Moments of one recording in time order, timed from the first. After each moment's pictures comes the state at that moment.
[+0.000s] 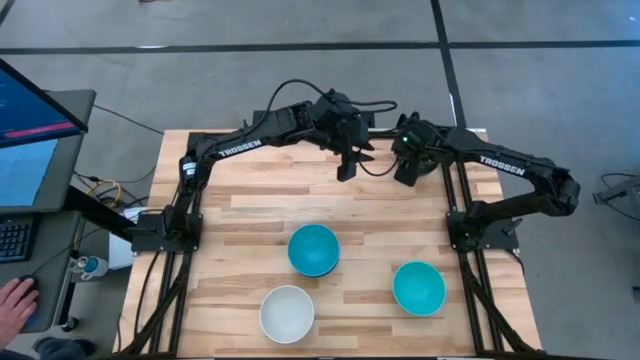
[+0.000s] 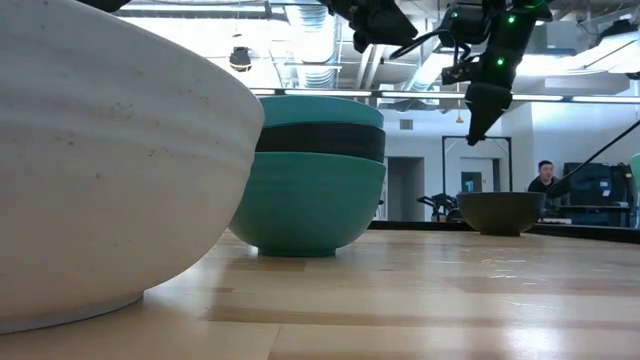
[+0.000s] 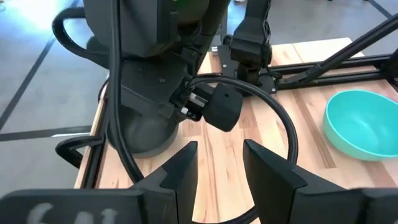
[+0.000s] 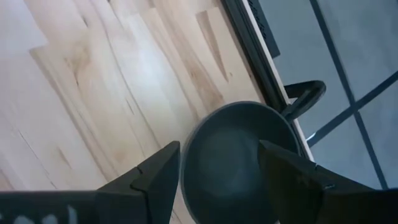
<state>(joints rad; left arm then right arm) 0.29 2.08 2.25 -0.72 0.26 0.26 -0.53 1.23 1.04 -0.94 0.29 -0.24</state>
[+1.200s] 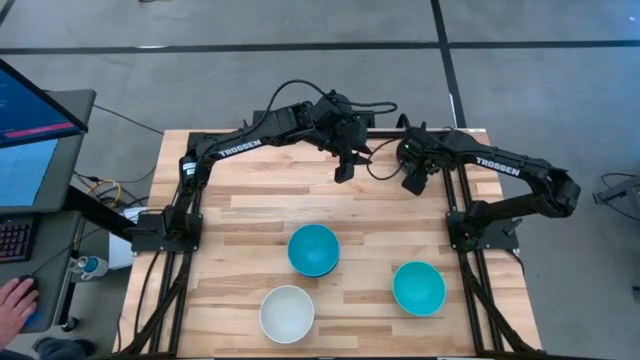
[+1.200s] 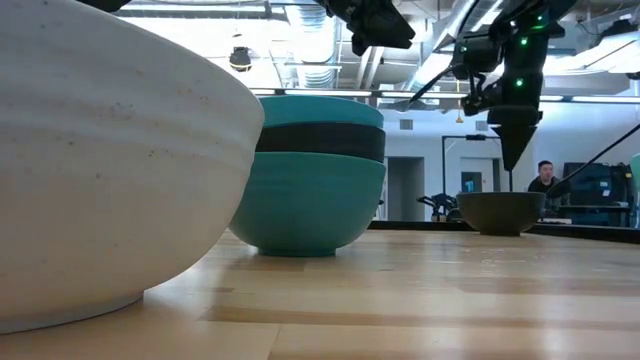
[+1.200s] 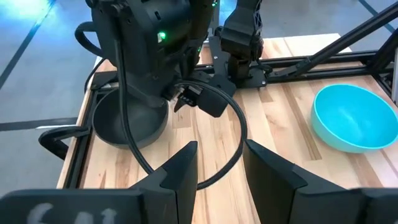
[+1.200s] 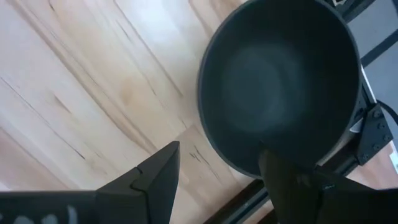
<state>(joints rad) 0.29 2.08 2.25 -0.76 0.29 0.24 -0.60 1.23 0.92 -1.06 0.22 -0.09</state>
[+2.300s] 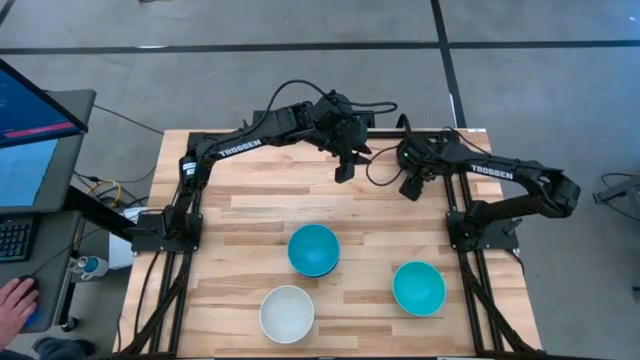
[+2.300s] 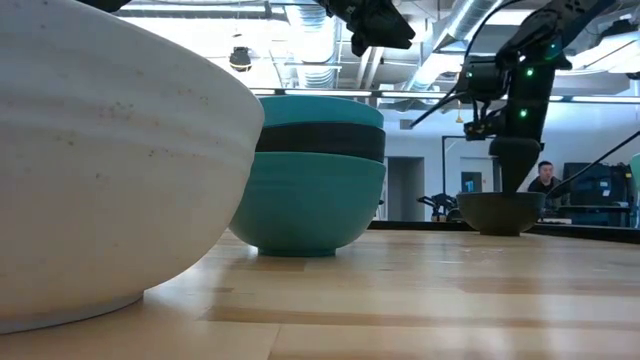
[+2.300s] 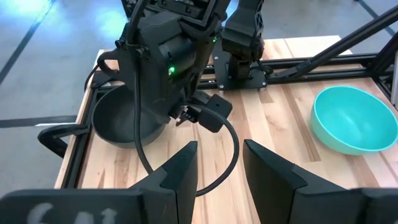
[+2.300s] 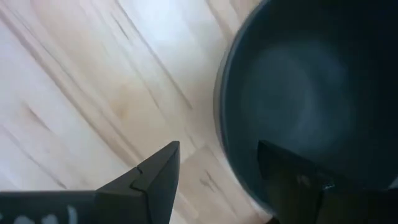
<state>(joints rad) 0.29 2.08 2.25 -0.76 0.29 0.23 -0.62 1.23 0.73 -0.81 0.21 -0.11</state>
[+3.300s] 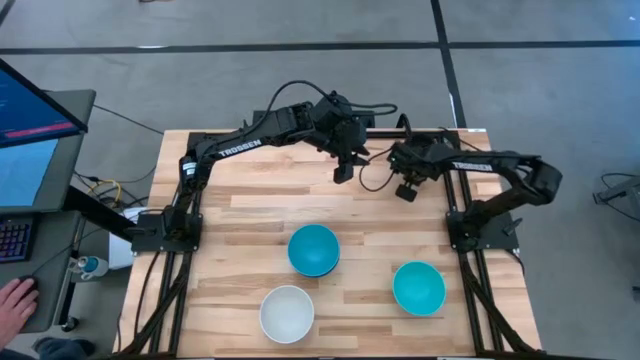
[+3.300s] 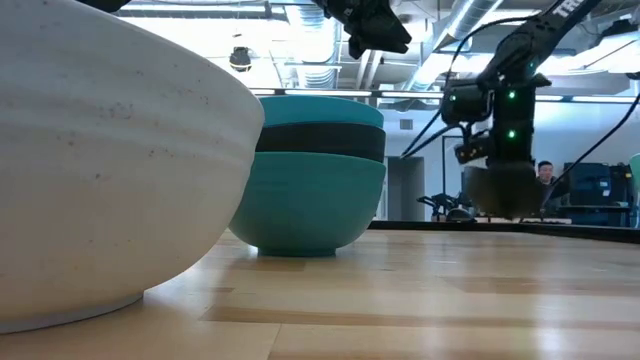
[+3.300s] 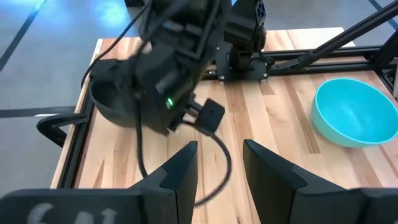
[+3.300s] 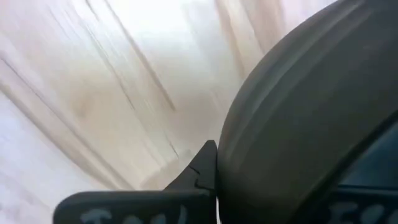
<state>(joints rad) 0.29 2.08 2.25 -0.80 0.28 0.22 -0.58 1.41 0.74 -0.75 0.32 -0.17</state>
